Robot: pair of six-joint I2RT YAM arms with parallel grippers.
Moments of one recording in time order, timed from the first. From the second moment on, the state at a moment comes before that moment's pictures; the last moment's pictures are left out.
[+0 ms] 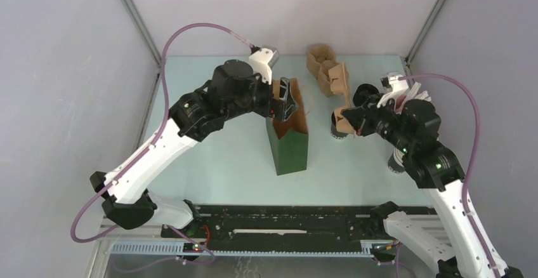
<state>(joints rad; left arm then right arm) -0.89 1.36 1.71 -0.77 -0.08 -0.33 0.38 0.79 1.14 -0.59 -0.20 0.30</state>
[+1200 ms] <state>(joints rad) -0.89 1.18 1.75 -0.53 -0.35 -0.69 1.18 1.20 1.50 -0.42 0.53 -0.13</state>
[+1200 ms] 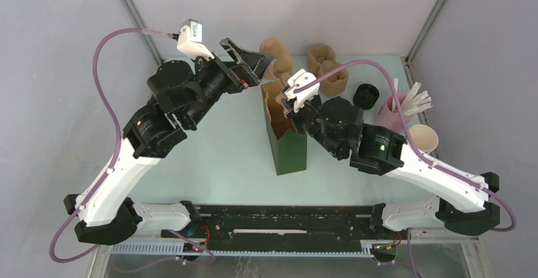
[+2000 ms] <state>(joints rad) -0.88 1.17 1.67 -0.47 -0.43 -0.71 1.29 1.22 1.51 -0.34 0.61 -0.19</state>
